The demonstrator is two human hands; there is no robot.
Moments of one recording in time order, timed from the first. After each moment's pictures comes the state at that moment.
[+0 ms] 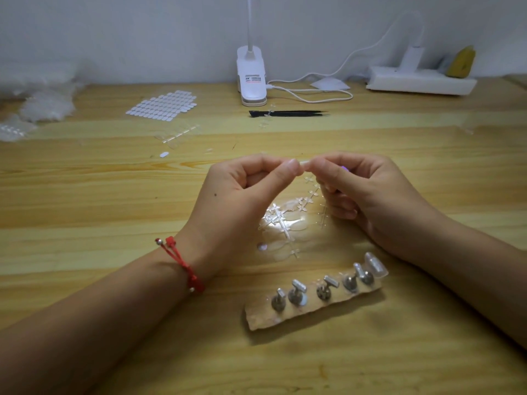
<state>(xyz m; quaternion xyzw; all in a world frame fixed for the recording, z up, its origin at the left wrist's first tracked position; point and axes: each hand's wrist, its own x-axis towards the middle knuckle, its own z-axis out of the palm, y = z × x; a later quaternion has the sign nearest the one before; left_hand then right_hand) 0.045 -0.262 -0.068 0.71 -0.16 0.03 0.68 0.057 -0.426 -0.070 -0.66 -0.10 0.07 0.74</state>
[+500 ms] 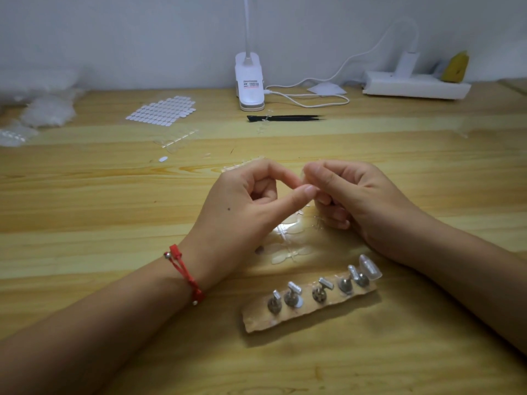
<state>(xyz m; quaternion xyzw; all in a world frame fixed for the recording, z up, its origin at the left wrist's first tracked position) 0.046 -0.261 -0.074 0.76 -0.19 0.05 0.62 0.055 -0.427 -0.069 -0.69 -0.15 0.11 0.70</state>
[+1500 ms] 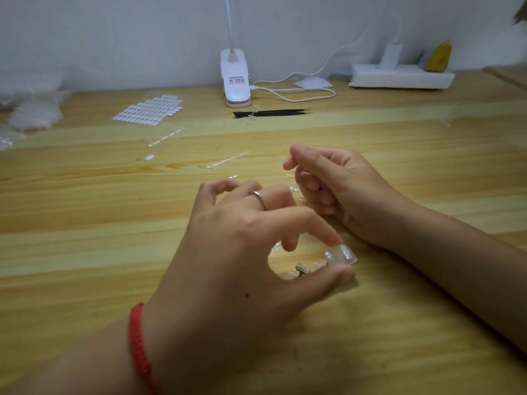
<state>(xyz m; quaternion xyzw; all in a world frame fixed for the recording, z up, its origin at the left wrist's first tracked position) -0.015 -0.270 -0.050 0.89 -0.31 0.15 0.29 0.056 -0.431 -0.068 -0.65 -0.11 0.11 0.74</state>
